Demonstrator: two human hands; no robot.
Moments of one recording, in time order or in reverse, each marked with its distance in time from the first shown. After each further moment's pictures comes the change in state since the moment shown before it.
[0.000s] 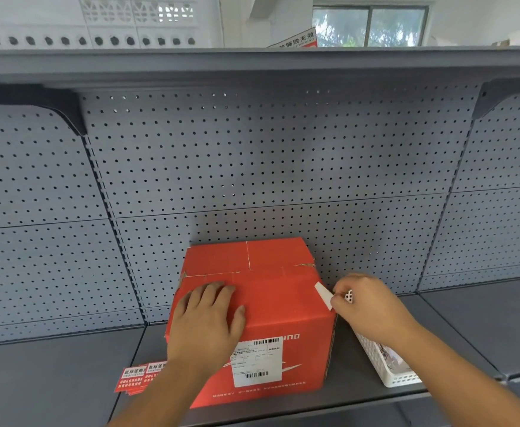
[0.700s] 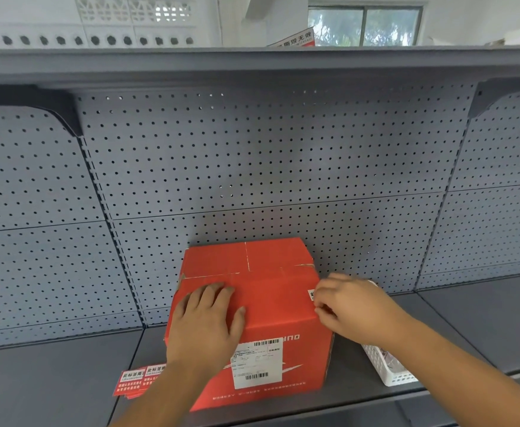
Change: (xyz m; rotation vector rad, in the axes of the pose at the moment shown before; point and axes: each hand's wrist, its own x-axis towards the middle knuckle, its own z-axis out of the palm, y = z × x) left_hand 0.001 -0.001 0.002 -0.005 -0.009 -0.004; right_hand 0.003 -0.013 0.001 -0.419 -0.057 -0.502
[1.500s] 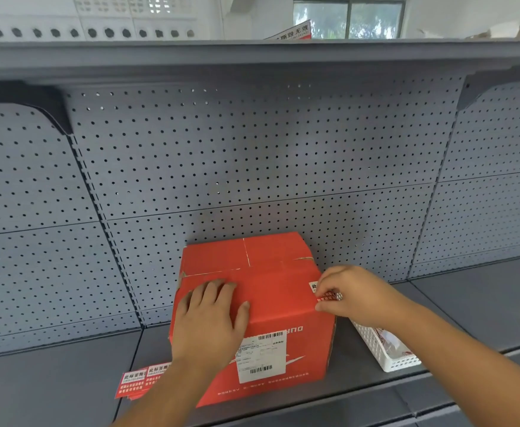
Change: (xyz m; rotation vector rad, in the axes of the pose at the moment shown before) left_hand 0.002 -0.002 -0.002 -0.007 -0.022 0.017; right_hand 0.005 0.004 -0.005 0.373 -0.113 0.224
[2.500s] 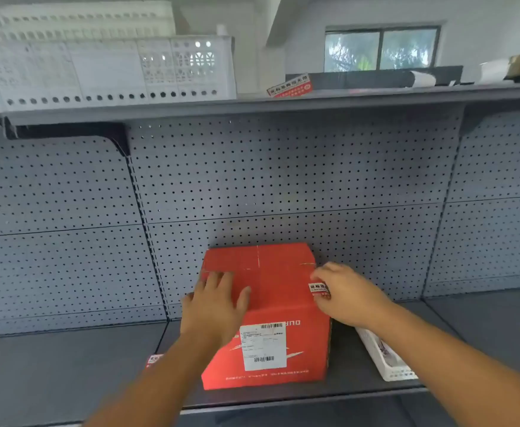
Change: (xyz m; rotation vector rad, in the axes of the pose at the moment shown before) left_hand -0.018 0.025 -0.056 -0.064 -0.092 -0.193; right_hand -0.023 -0.028 -0.016 -0.074 0.071 0.008
